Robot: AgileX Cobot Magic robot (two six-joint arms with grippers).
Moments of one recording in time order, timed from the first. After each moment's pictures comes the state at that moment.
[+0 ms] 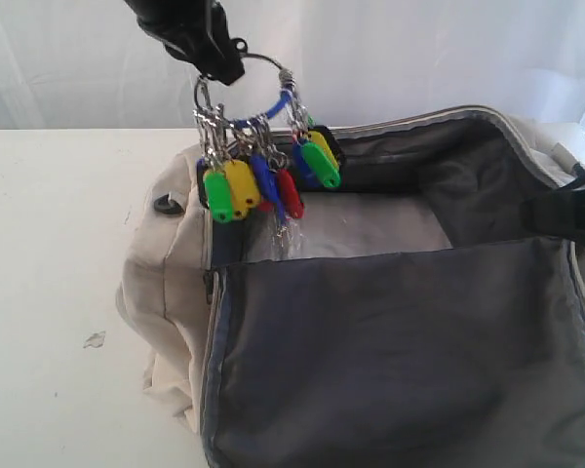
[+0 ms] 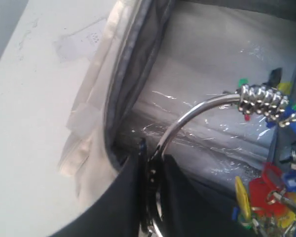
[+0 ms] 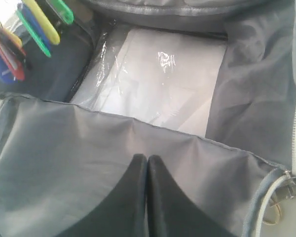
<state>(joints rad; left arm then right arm) -0.33 1.89 -2.13 -0.31 1.31 0.77 -0.17 0.95 -0.75 0.72 0.78 -0.64</state>
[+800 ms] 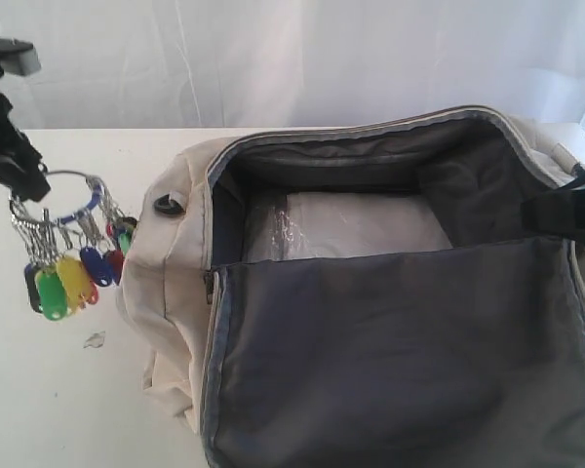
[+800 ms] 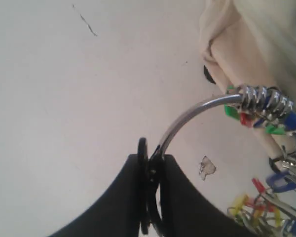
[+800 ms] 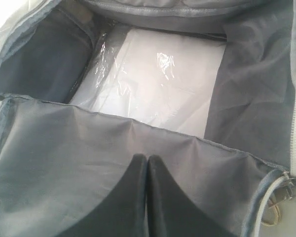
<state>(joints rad) 0.14 1.75 -1.49 -0.35 1.15 0.72 -0.17 0.95 -0.75 0.73 0.78 -0.64</state>
